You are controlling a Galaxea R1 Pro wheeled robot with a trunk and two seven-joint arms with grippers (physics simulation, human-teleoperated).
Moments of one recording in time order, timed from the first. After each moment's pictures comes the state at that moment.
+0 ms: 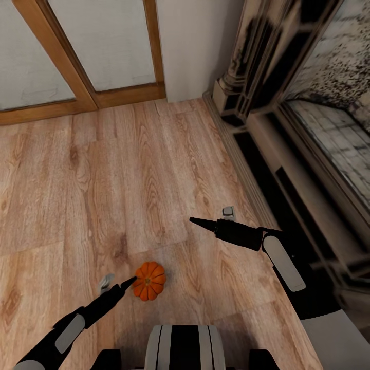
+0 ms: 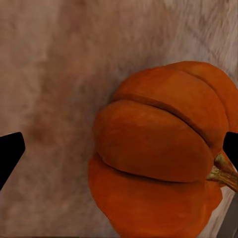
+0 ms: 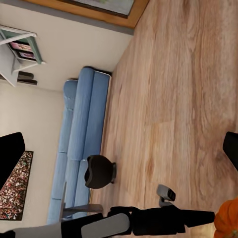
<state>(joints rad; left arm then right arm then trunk) -0.49 0.21 -0.11 -0.55 0.90 0.24 -0.62 -0.66 -0.16 0.25 -1.42 -0.95 0.82 0.64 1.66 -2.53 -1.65</state>
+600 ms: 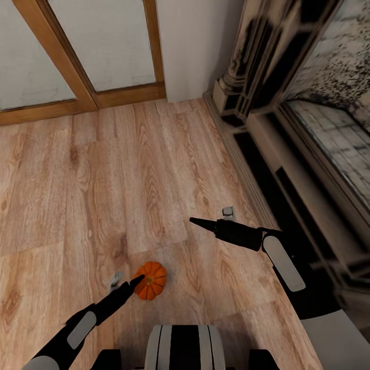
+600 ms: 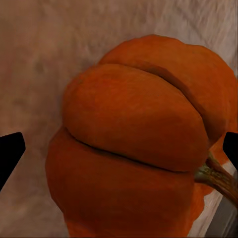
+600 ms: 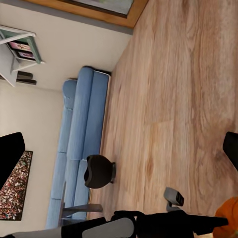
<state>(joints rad) -0.50 0.15 -0.12 -0.55 0.90 0.25 -0.57 -0.66 -0.16 0.25 -1.42 -0.95 0.82 0.64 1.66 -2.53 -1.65</state>
